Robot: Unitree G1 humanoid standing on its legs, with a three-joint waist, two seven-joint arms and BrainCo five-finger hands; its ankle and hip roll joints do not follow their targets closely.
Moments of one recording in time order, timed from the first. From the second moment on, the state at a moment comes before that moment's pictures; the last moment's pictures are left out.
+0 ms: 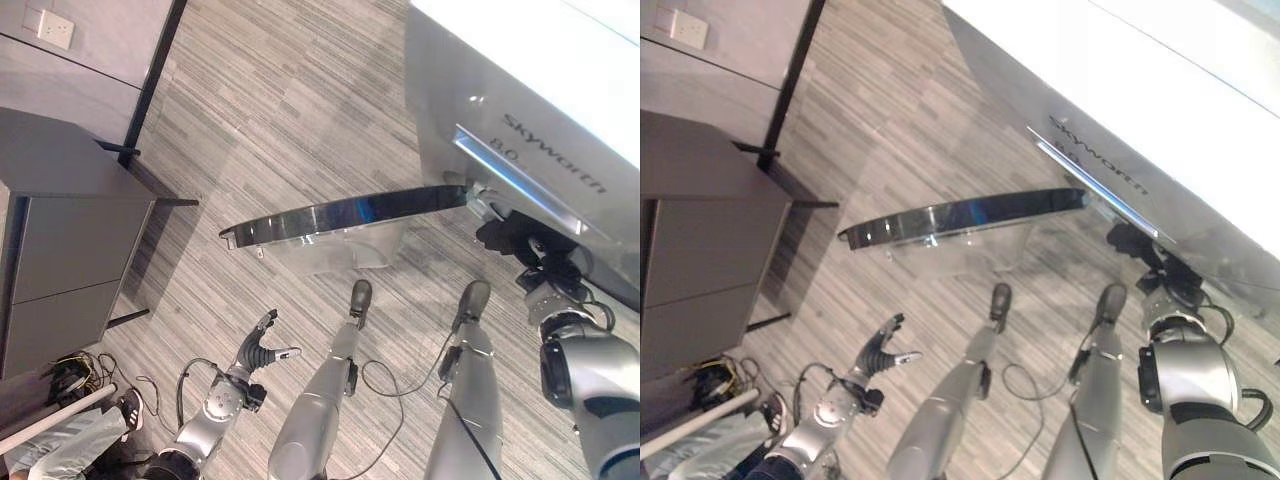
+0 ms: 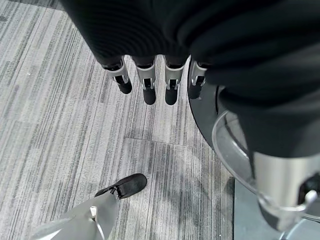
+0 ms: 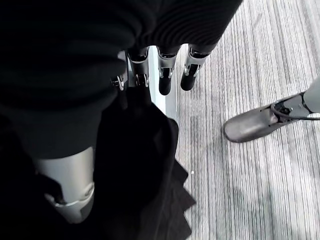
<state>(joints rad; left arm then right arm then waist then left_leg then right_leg) -0.05 0.39 -0.45 0.45 -0.19 -0.20 0.15 -0.90 -0.60 0.01 1.48 0.78 -0.10 -0.28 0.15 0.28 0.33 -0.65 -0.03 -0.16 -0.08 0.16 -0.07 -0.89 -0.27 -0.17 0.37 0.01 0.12</state>
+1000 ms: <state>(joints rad) -0.10 0.38 -0.44 0.56 -0.19 -0.17 0.16 -1.00 -0.58 -0.04 1.10 0.94 -0.29 -0.33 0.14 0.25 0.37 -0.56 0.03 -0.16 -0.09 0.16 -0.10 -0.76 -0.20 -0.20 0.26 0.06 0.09</state>
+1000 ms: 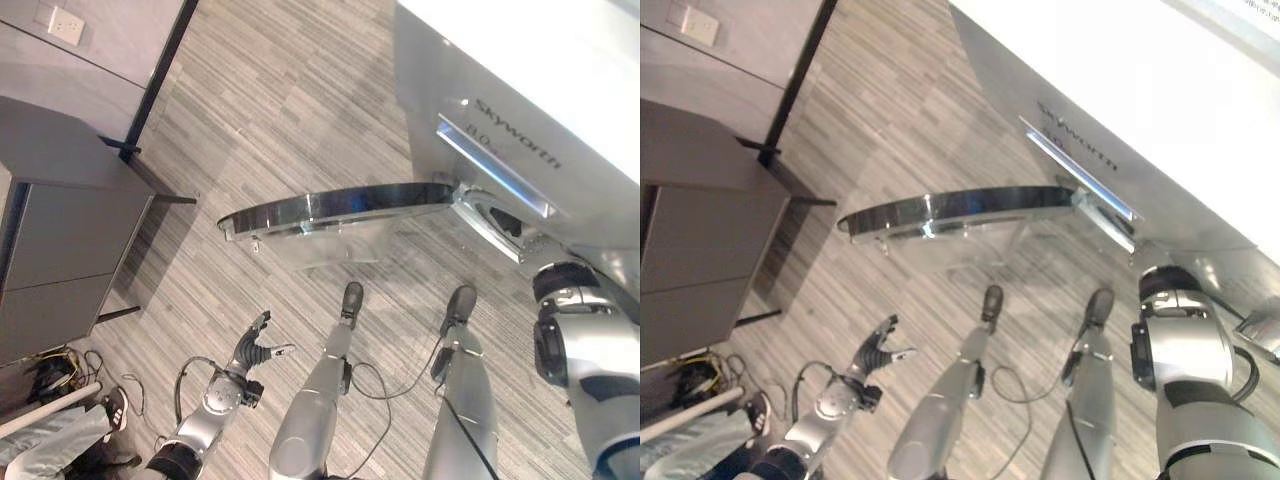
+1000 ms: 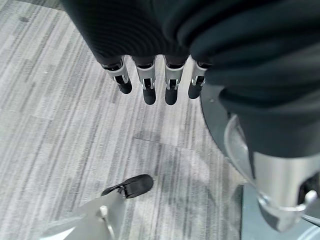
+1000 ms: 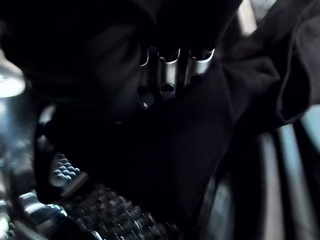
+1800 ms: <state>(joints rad) -0.08 0.38 -0.40 0.61 -0.17 -0.17 0.19 -0.87 -0.47 -0.25 0.97 1.01 -0.39 -0.41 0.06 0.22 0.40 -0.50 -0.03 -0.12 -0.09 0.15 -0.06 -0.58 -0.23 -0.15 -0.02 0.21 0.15</state>
